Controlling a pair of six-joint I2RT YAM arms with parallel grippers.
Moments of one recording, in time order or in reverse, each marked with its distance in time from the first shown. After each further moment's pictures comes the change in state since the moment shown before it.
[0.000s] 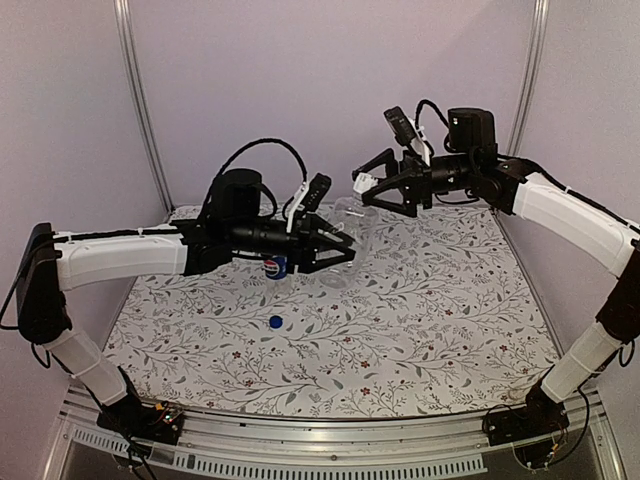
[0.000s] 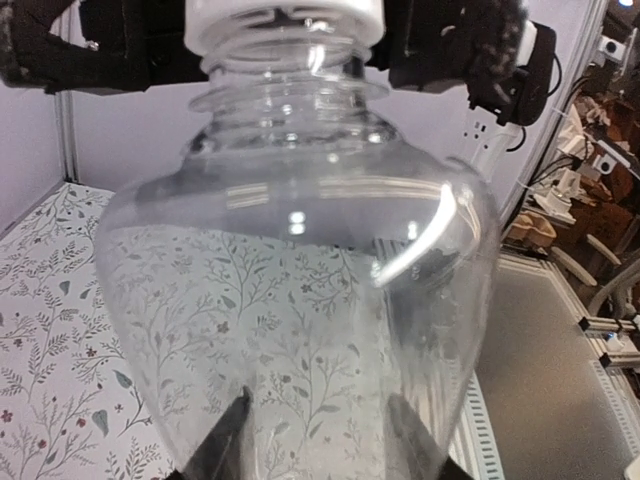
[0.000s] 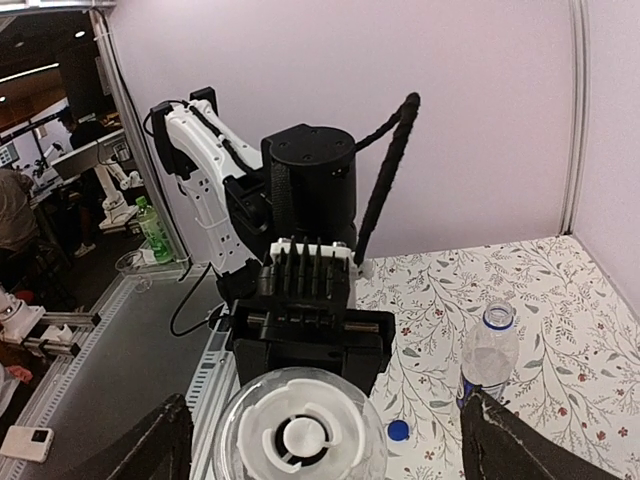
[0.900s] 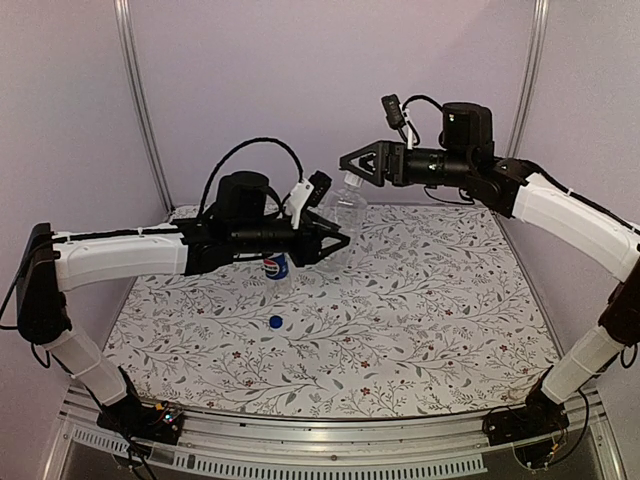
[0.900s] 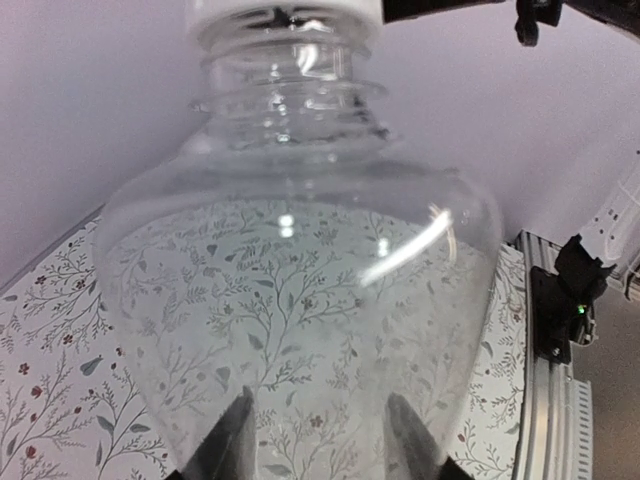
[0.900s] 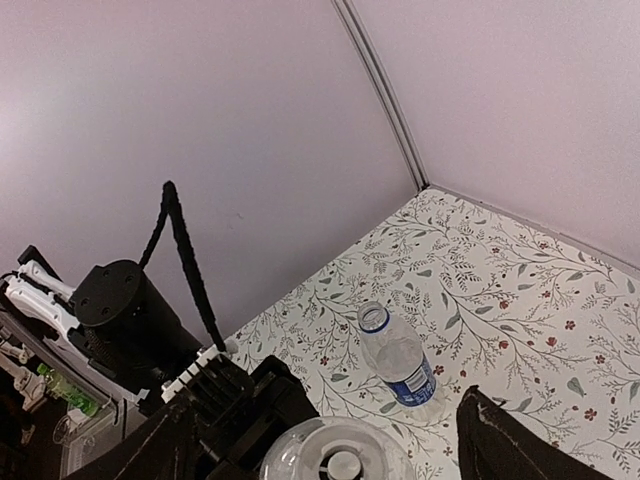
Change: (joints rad) left arm -0.028 0.000 0.018 -0.108 -0.435 0.045; right arm 0.084 -0.019 0.020 0.034 0.597 0.415
